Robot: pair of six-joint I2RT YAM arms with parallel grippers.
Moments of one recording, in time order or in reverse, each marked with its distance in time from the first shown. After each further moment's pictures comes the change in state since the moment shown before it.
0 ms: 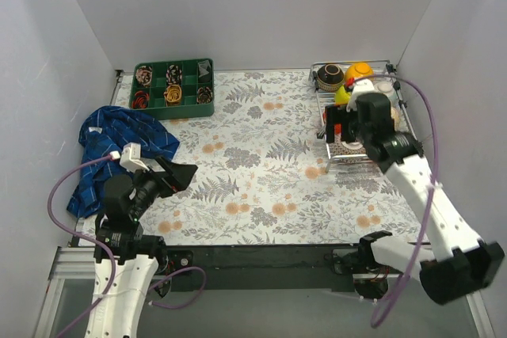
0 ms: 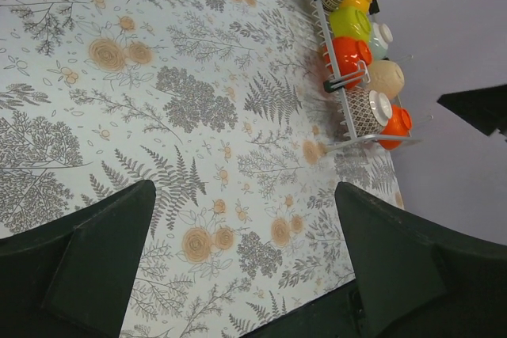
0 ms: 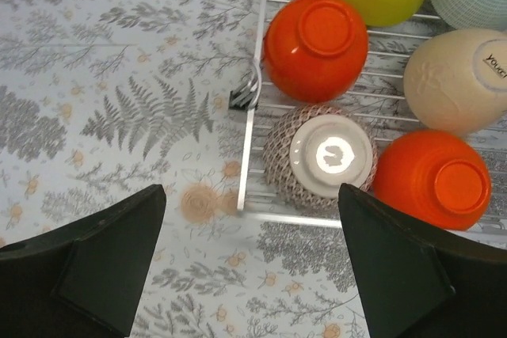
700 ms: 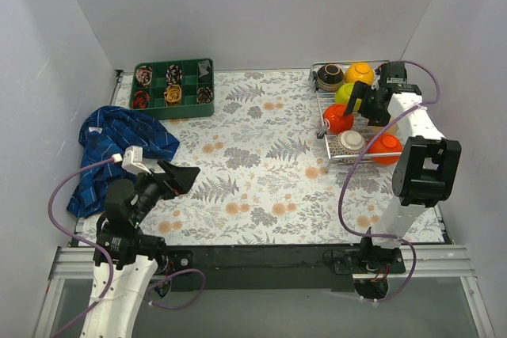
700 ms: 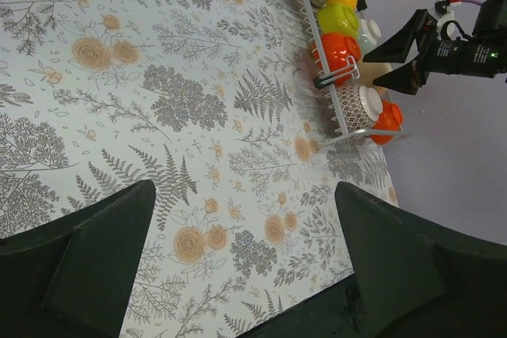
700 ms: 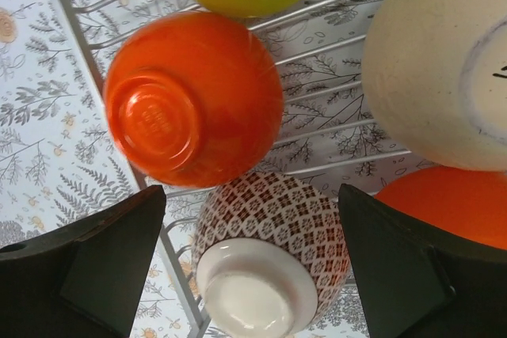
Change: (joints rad) left arm -0.090 -0.066 -0.029 0.020 -0.057 -0.025; right arm -0.435 0.752 0.416 -0.076 -0.278 0.185
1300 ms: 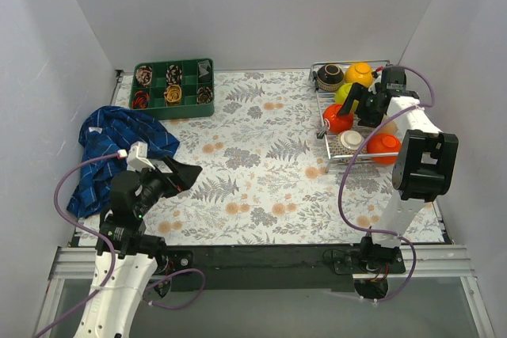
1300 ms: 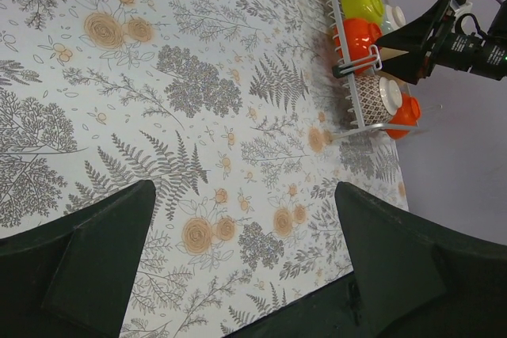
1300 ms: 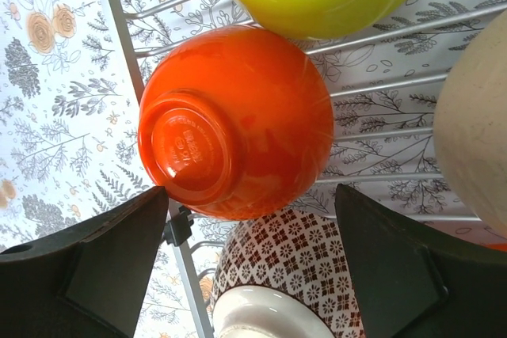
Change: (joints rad) left arm 0.000 0.101 0.000 0.002 -0.001 0.000; right arm -0.039 0.077 -0.057 0.153 -0.191 0.011
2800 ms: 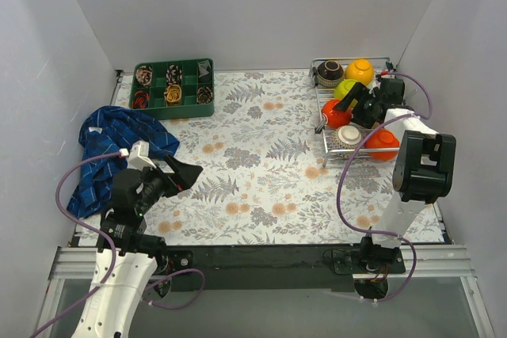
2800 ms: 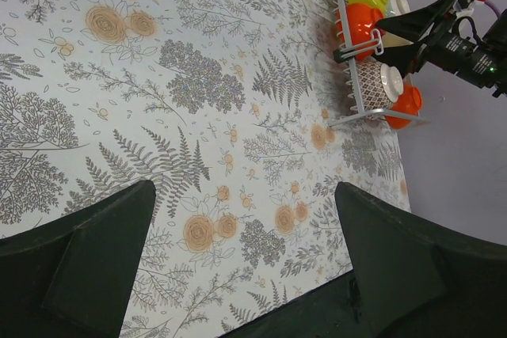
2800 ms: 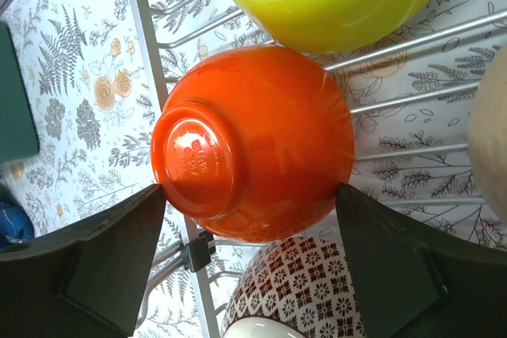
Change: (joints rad) left arm 0.000 0.031 0.000 0.000 0.003 0.001; right arm -0.002 -0.010 -0.180 0.370 -0.058 0.204
